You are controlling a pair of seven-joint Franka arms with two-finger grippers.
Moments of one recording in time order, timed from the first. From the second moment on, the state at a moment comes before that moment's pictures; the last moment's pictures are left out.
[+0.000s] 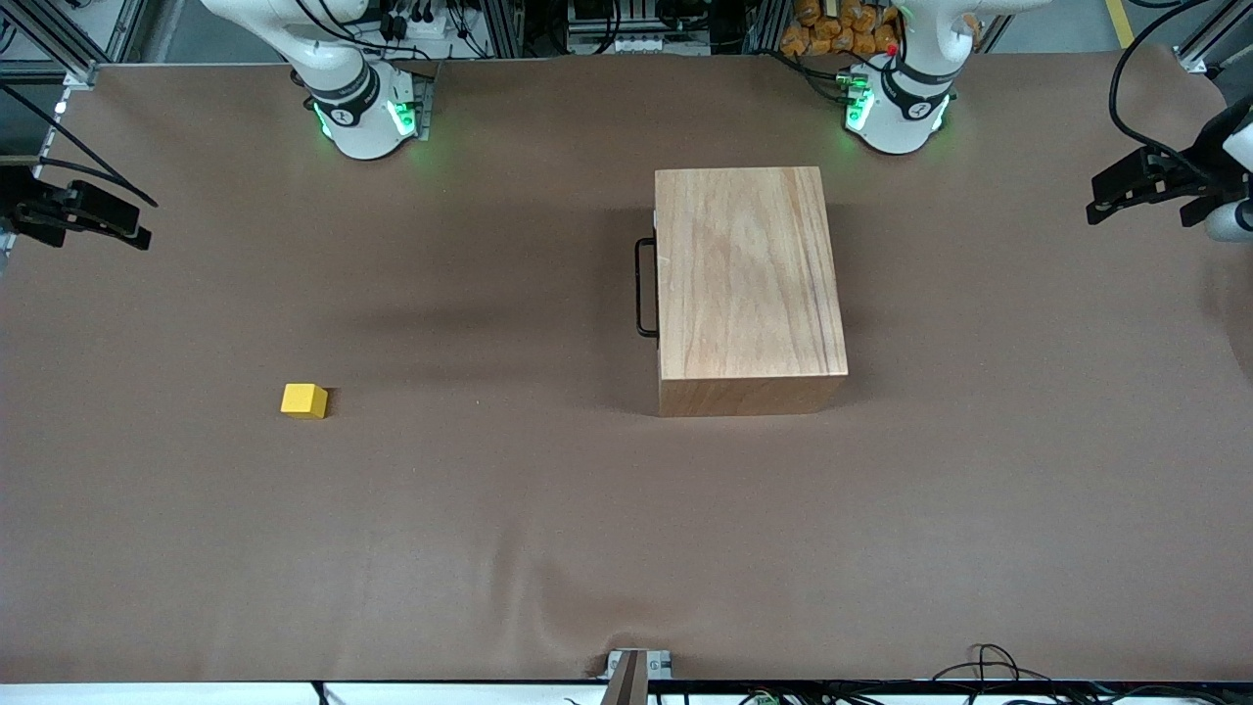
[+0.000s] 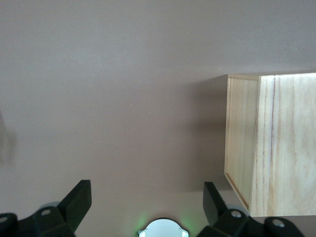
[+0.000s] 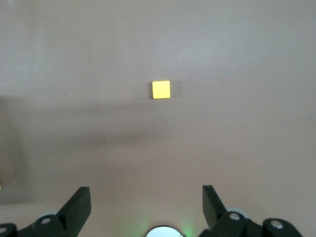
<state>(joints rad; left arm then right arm) -0.04 -0.03 0.00 -1.52 0.01 1.41 0.01 -0.04 0.02 0.00 -1.49 0.02 1.40 0.01</state>
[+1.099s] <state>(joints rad) -0.06 0.02 -0.12 -1.52 0.00 1.41 0.00 -0.03 0.02 0.01 -1.51 0.02 1.41 0.01</state>
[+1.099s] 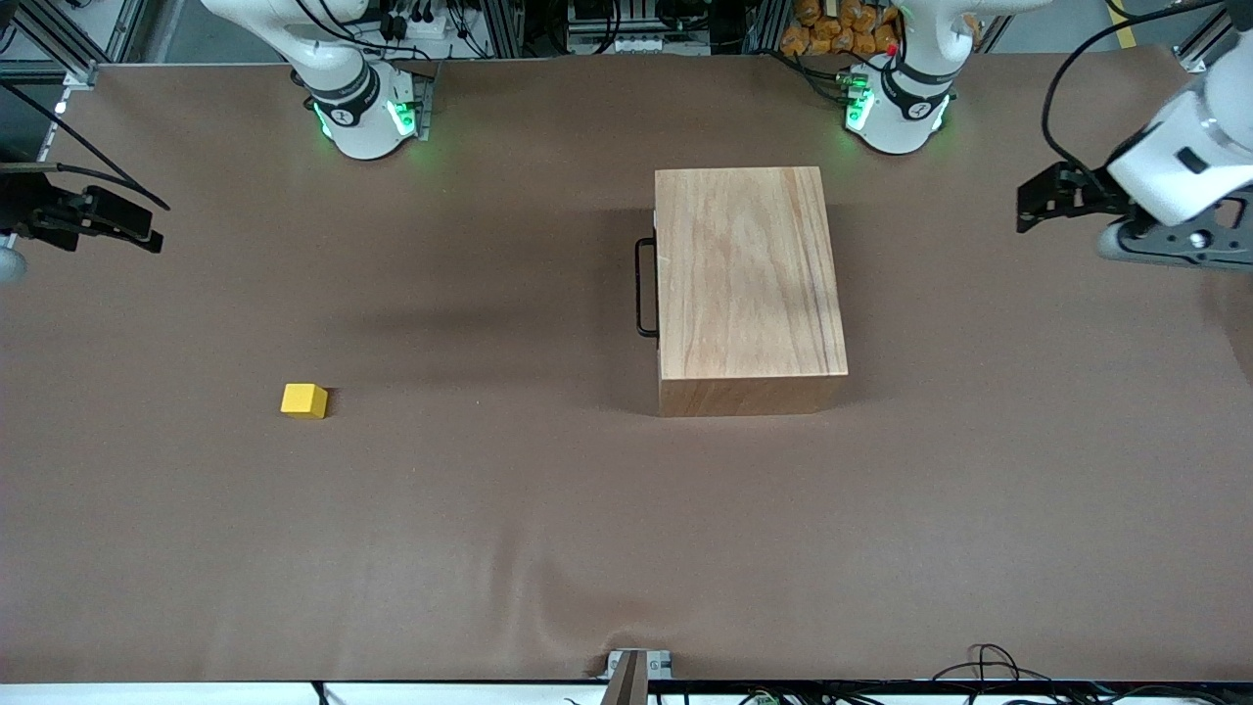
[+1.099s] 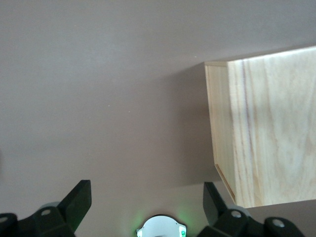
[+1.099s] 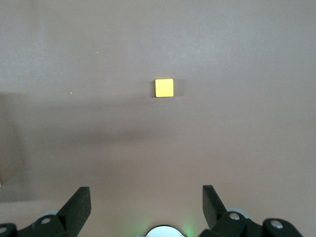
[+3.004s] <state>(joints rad) -0.56 0.41 -0.31 -1.36 -0.03 1.69 -1.11 0.01 0.01 0.00 -1.59 0.02 1.49 0.02</state>
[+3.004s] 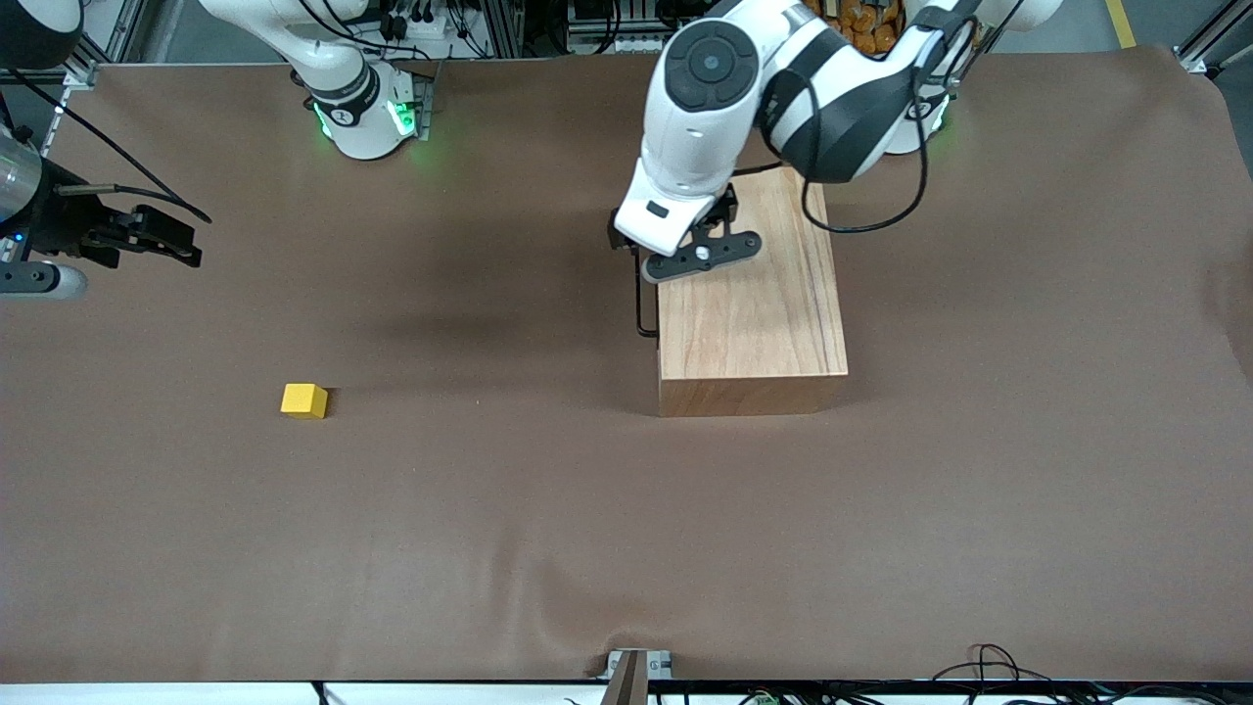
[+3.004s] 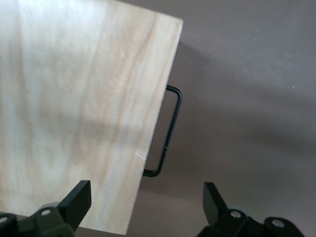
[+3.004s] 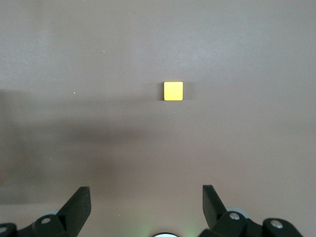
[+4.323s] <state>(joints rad) -0.96 0.66 -0.04 -1.29 0.13 1.80 -1.06 -0.05 0.08 0.00 -1.62 0.02 1.54 0.03</state>
